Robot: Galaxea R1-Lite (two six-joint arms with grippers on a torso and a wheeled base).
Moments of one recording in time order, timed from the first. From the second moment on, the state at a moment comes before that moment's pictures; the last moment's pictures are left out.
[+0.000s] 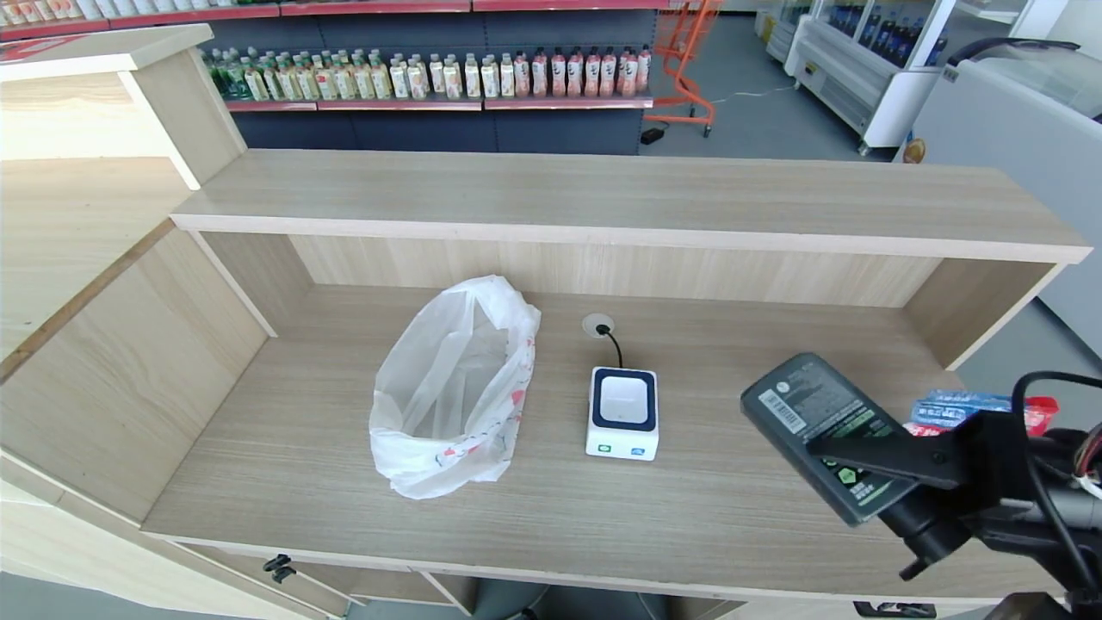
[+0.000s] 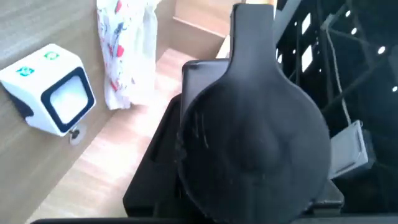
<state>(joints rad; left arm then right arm) 0.00 0.00 0.00 0.00 -0.06 0.03 0.18 1.35 -0.43 -0.60 0.99 -2.48</state>
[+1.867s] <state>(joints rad) 0.00 0.00 0.00 0.00 -0.06 0.03 0.48 1.72 -0.51 -0.58 1.16 -2.76</state>
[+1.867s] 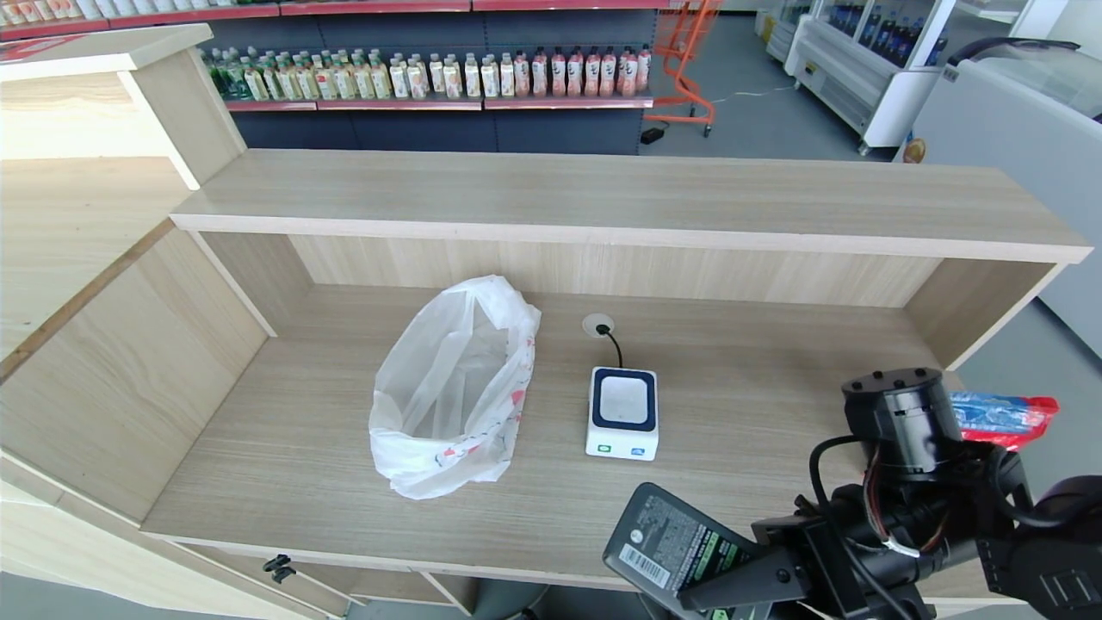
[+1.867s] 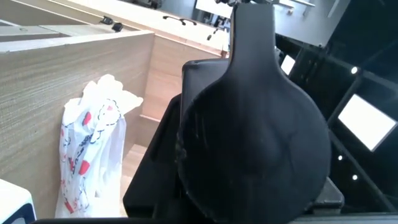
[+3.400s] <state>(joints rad) 0.00 0.00 0.00 0.00 -0.06 0.03 0.02 1.43 -0.58 -0.53 1.15 -1.06</state>
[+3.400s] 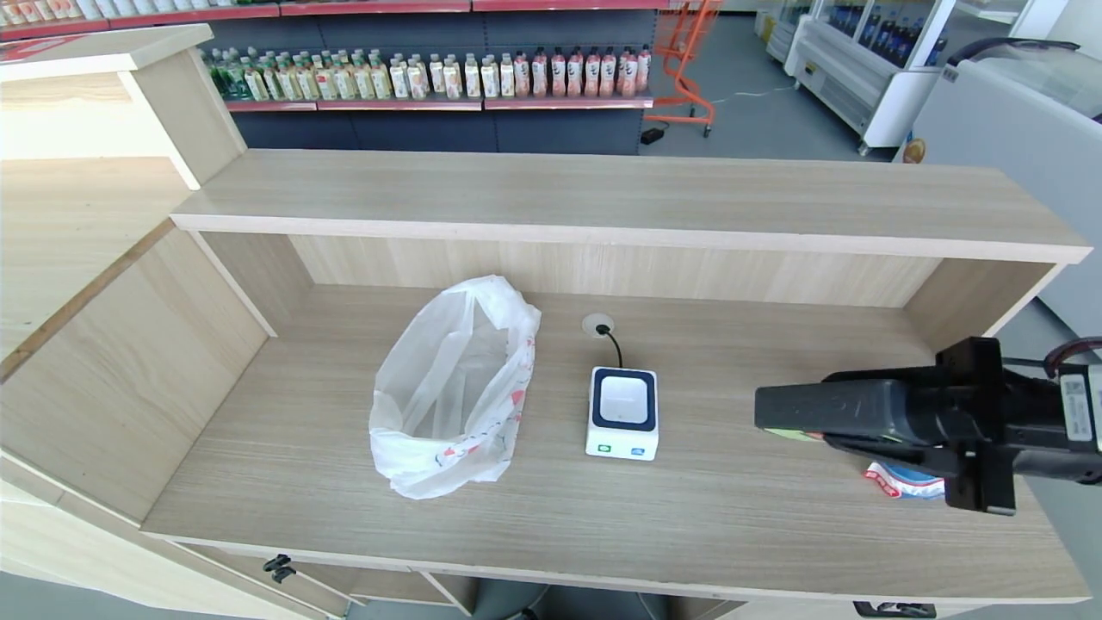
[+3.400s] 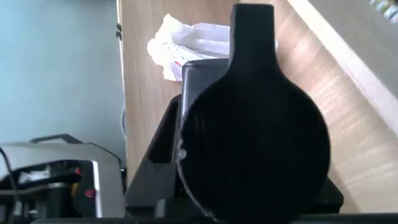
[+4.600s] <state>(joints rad) 0.00 0.00 0.00 0.00 -0.06 0.03 0.41 1.96 -0.98 -0.52 0.21 0.48</state>
